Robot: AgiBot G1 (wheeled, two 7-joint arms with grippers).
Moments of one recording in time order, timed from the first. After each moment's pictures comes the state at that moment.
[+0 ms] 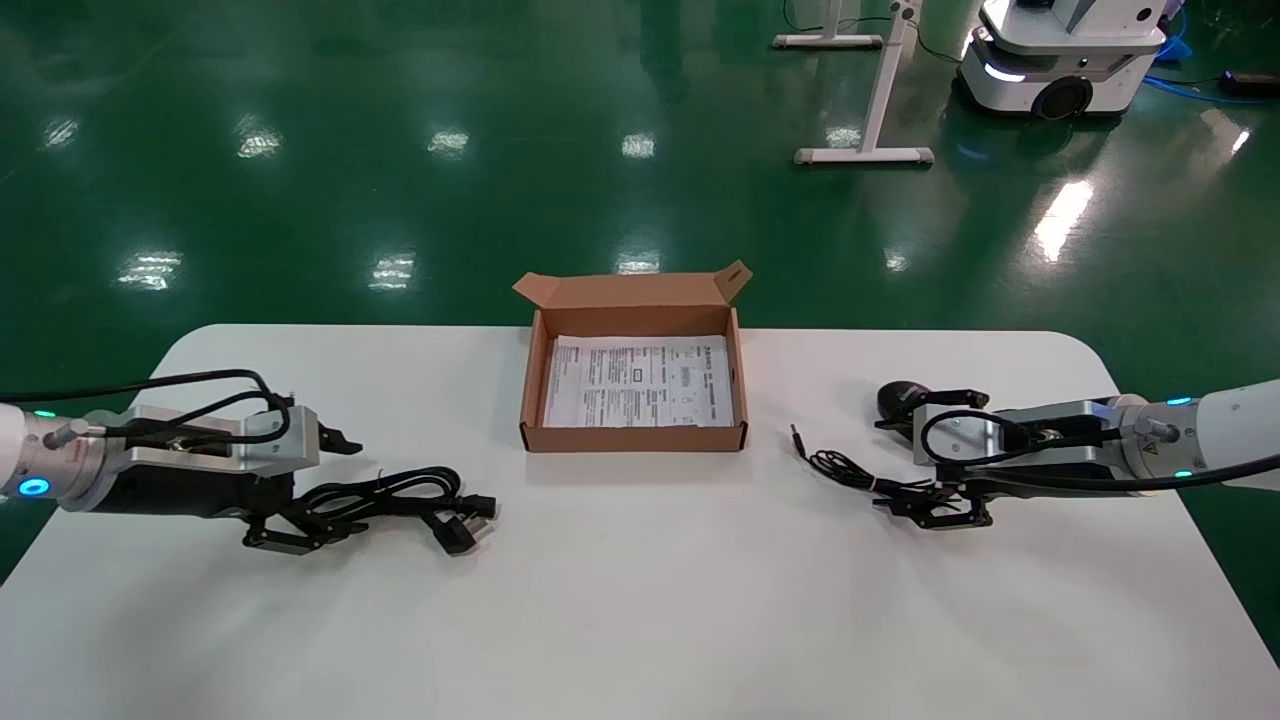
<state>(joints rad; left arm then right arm) -1.69 0.96 0.71 -0.03 1.63 1.29 0.59 1.65 -1.06 -0.65 0.05 -1.59 -1.23 -0.75</state>
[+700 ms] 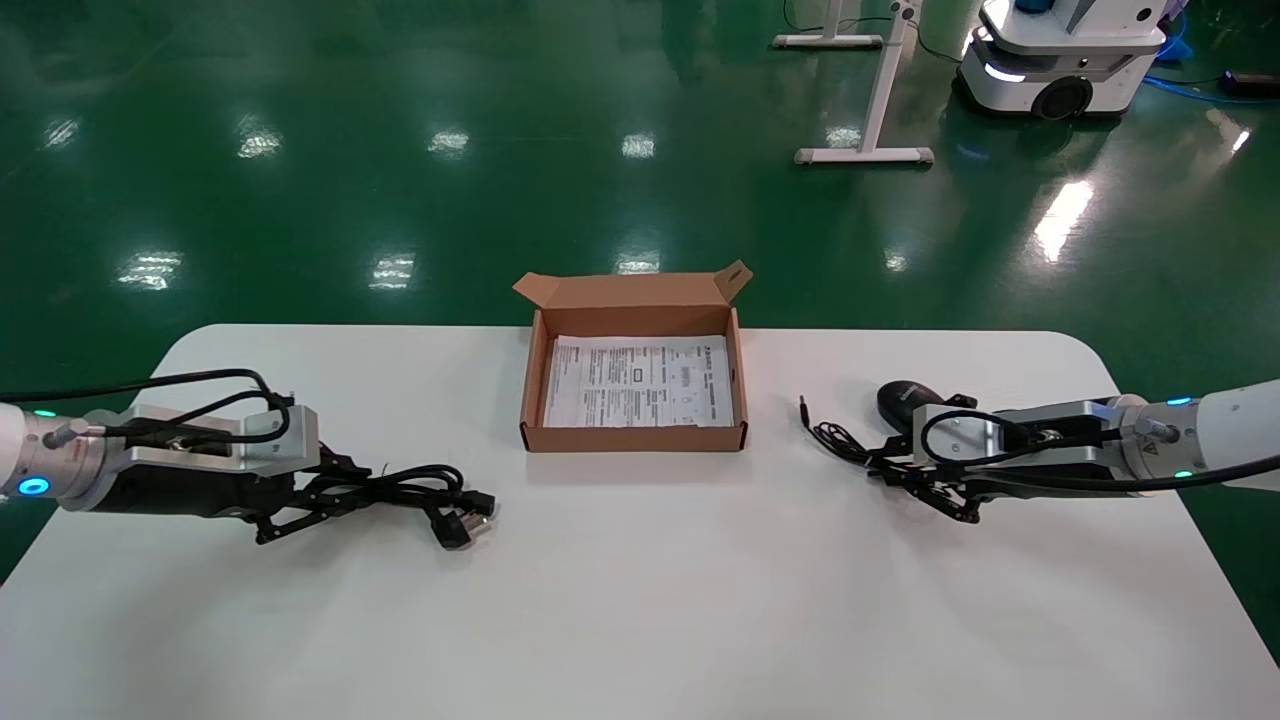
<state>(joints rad) -1.69 0.96 0.71 -0.04 1.63 1.29 0.59 1.64 -1.06 -0.65 0.06 -1.59 -1.23 -0.74</state>
